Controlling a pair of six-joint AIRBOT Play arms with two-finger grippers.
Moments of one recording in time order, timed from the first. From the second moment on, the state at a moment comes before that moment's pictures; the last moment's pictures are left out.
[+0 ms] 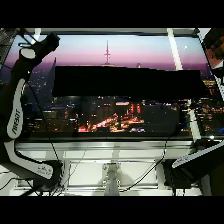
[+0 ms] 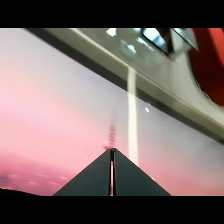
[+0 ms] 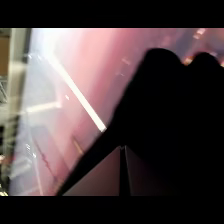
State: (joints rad) left arm -0.01 -1.68 1.65 0.67 -0.37 -1.28; right arm -0.80 -2.02 2.05 -0.79 1.26 1.71
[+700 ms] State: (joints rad) left arm -0.60 -1.78 1.67 0.79 -0.47 -1.42; right arm -0.99 -2.09 1.96 -0.74 1.60 1.48
